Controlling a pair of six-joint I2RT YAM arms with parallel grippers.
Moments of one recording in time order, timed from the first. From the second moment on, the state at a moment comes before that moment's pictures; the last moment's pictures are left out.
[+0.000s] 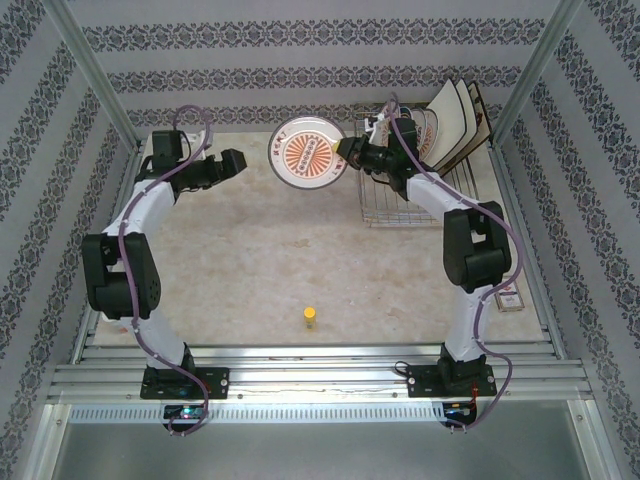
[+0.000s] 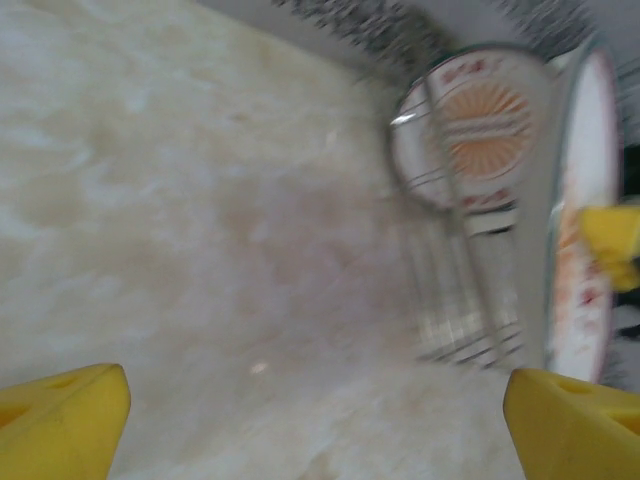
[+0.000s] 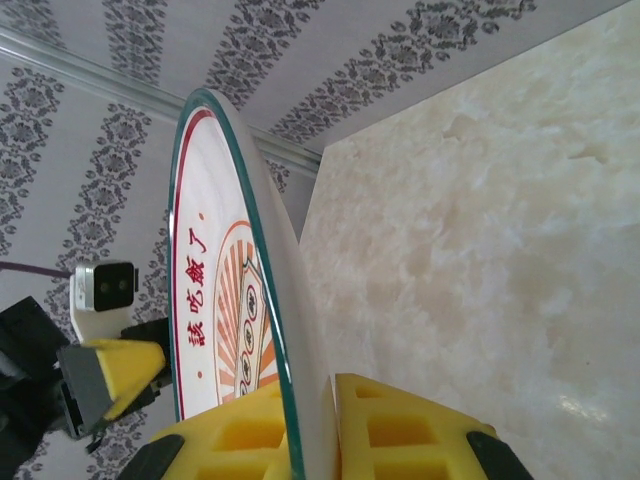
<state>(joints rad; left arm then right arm) 0.09 1.77 1.35 -0.21 0.79 -0.45 0.24 2.02 1.50 0.22 -0.77 0.91</state>
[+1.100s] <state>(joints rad) 0.08 1.83 1.25 0.24 0.90 -0.80 0.32 2.08 1.58 0.22 -0.67 0.97</state>
